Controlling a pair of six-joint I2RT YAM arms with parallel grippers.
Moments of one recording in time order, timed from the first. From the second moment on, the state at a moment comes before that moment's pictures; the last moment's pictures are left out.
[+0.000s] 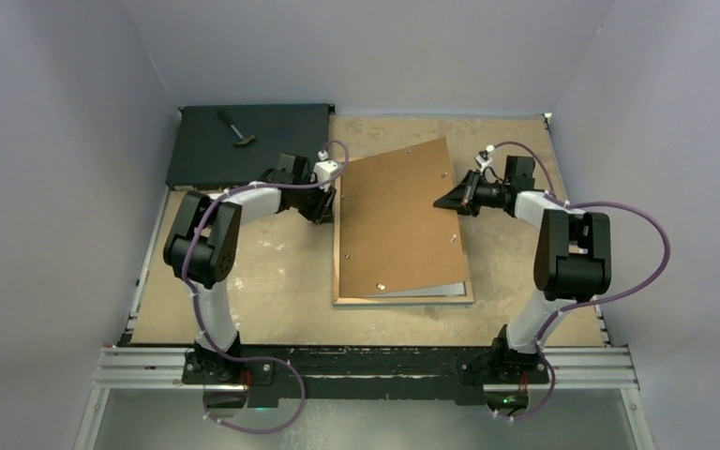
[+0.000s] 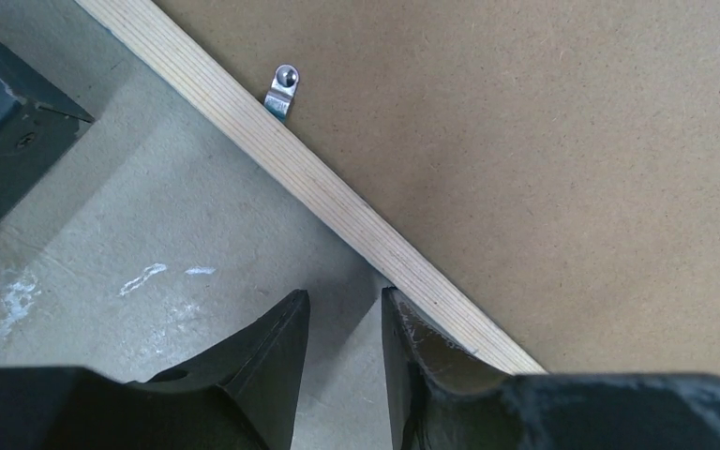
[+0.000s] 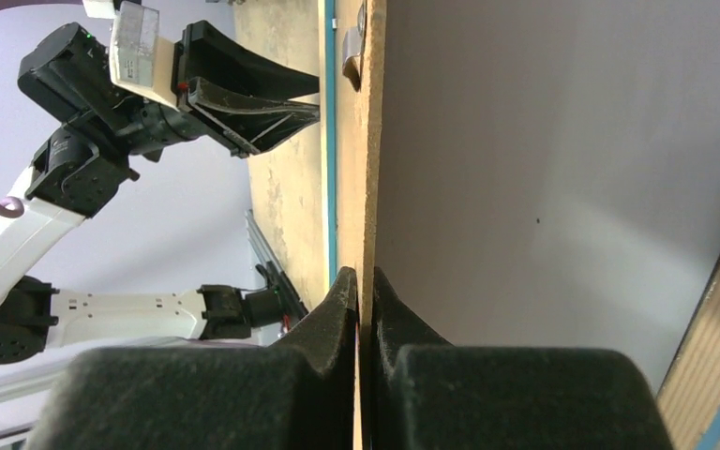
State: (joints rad) left arm -0.32 1.93 1.18 -0.17 0.48 0.22; right arm -0.08 1.77 1.03 -0.14 -1.04 0.53
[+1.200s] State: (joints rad) left arm -0.33 1.94 1.21 -0.21 0.47 0.27; right arm 0.13 1.64 1.09 -0.51 -0.28 0.35
